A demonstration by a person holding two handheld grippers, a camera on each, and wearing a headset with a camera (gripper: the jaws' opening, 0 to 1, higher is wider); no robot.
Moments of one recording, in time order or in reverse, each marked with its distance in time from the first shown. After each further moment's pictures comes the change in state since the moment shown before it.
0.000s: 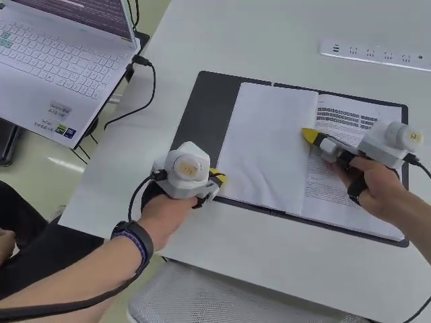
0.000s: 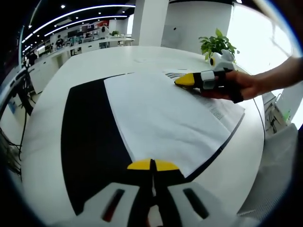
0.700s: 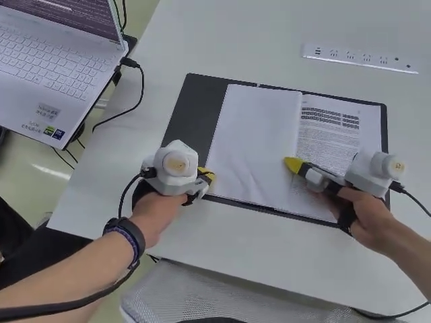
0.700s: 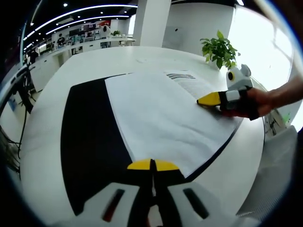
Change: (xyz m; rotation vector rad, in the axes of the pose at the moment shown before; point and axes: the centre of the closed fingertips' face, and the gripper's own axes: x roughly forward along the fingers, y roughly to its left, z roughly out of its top) left arm -0.001 0.001 0.000 -0.014 -0.006 -0.003; right arm -0.040 0.039 -0.057 0.019 0.066 0.077
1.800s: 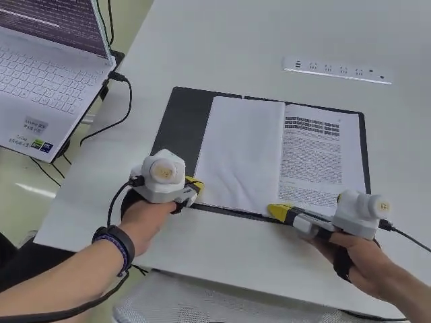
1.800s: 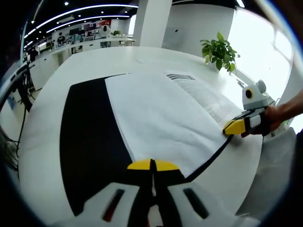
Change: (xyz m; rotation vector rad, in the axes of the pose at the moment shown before) left arm 0.000 0.000 0.000 -0.014 -0.004 -0.014; right arm -0.035 0.015 -0.059 -0.015 0.115 0.056
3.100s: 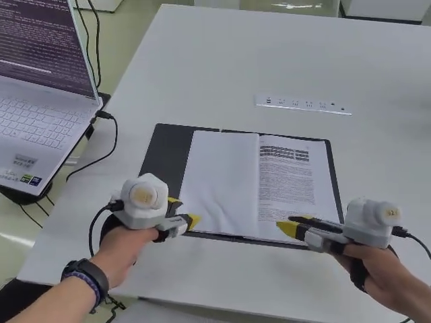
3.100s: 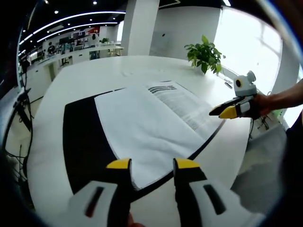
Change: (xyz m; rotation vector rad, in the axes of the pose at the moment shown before) left arm -0.045 -0.034 0.028 0.093 -0.046 -0.076; right arm -0.081 -0.010 0.034 -0.207 0.005 -0.213
